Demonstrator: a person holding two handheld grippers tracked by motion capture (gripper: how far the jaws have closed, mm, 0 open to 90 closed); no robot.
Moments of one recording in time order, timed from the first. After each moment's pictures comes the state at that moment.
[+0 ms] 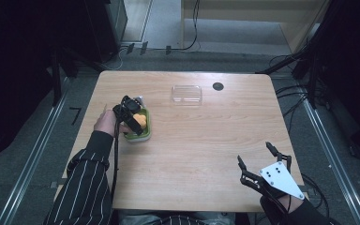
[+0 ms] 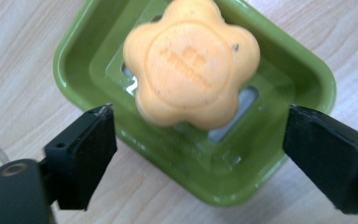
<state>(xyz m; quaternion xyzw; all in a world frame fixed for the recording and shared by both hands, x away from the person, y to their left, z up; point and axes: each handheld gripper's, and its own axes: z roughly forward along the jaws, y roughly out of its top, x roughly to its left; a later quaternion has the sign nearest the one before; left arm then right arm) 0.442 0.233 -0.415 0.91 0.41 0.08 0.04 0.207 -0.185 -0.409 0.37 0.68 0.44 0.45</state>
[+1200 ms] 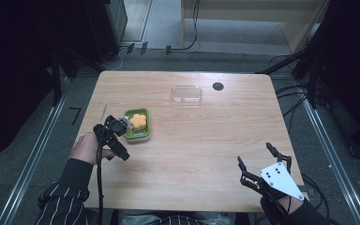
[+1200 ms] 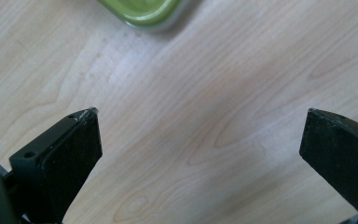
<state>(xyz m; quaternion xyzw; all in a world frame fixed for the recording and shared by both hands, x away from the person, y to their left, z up) 0.346 0.251 -0.392 0.91 0.42 0.06 0.00 0.205 -0.185 -0.408 0.37 0.68 0.44 0.45</state>
